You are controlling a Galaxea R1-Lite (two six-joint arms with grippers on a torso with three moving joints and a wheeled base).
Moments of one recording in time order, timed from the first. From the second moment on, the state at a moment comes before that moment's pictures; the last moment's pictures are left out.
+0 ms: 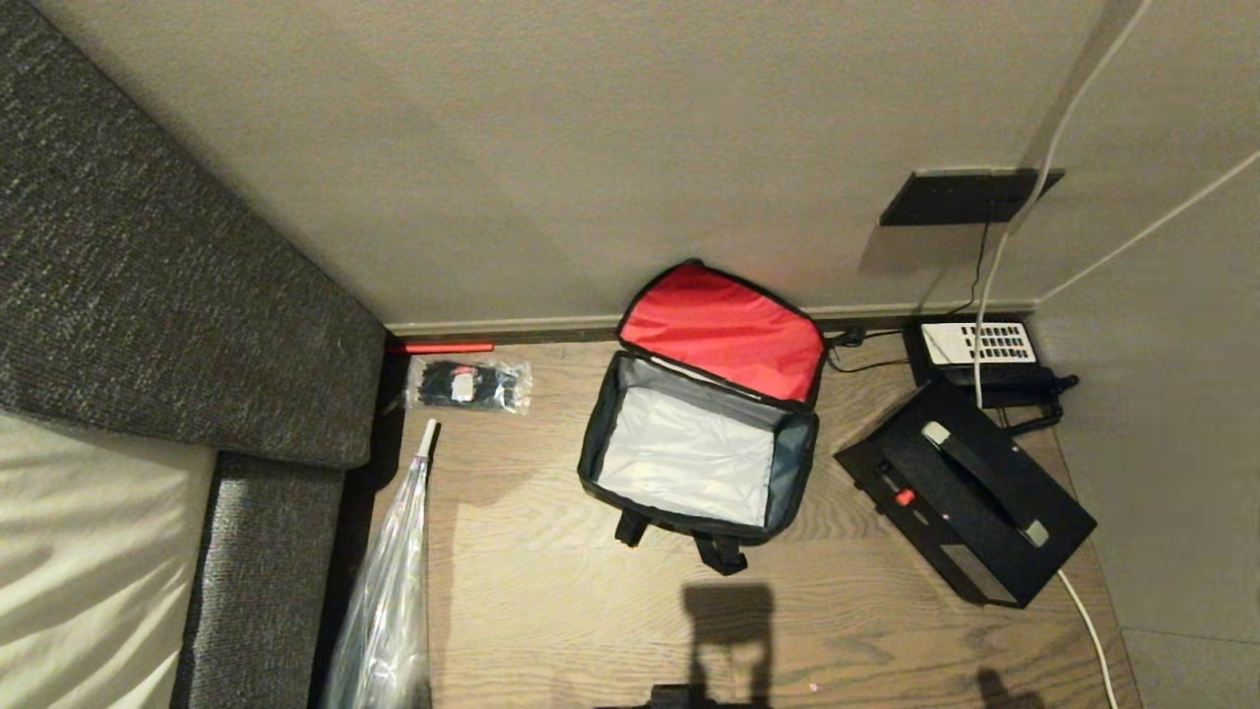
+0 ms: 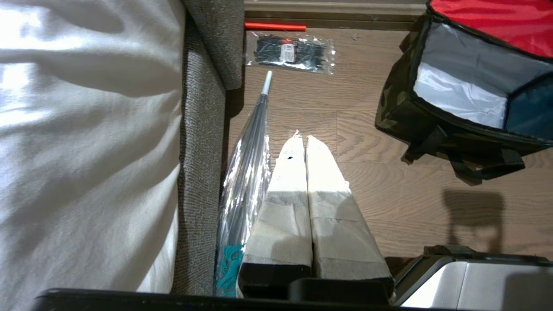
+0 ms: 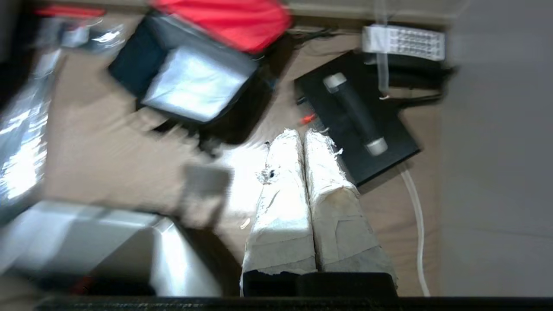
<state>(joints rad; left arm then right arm) 0.00 0.00 0.00 0.00 0.01 -0.01 0.02 0.00 -0.41 0.39 0.10 -0.07</state>
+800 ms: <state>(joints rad) 0.00 0.00 0.00 0.00 0.01 -0.01 -0.01 1.32 -1.01 0.30 -0.06 0.15</state>
